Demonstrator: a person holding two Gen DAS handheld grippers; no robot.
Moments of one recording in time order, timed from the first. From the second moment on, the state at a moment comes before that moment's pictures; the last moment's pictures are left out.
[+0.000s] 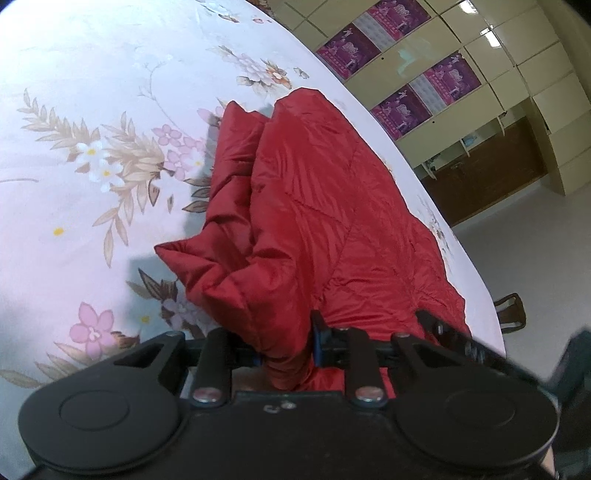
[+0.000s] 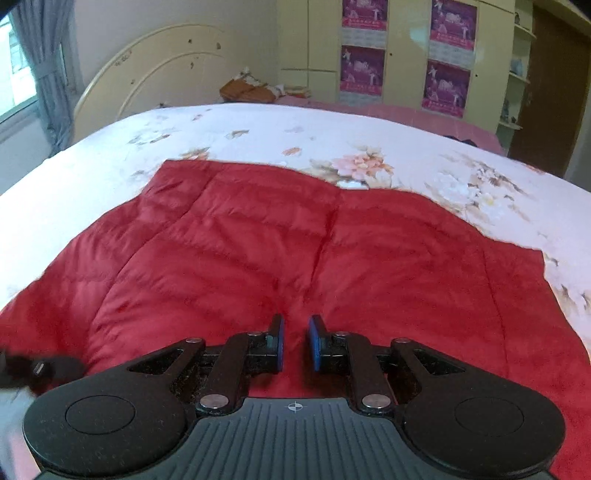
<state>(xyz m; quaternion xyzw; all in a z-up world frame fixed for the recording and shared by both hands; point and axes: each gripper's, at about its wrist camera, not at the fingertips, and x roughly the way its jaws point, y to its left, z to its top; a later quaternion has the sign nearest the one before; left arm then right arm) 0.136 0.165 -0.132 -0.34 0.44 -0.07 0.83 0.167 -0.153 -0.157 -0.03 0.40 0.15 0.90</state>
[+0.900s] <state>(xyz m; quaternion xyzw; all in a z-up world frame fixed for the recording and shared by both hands) 0.138 0.059 -0.017 -0.12 0.32 -0.17 0.92 0.155 -0.178 -0.158 0.03 0.46 0.19 0.87</state>
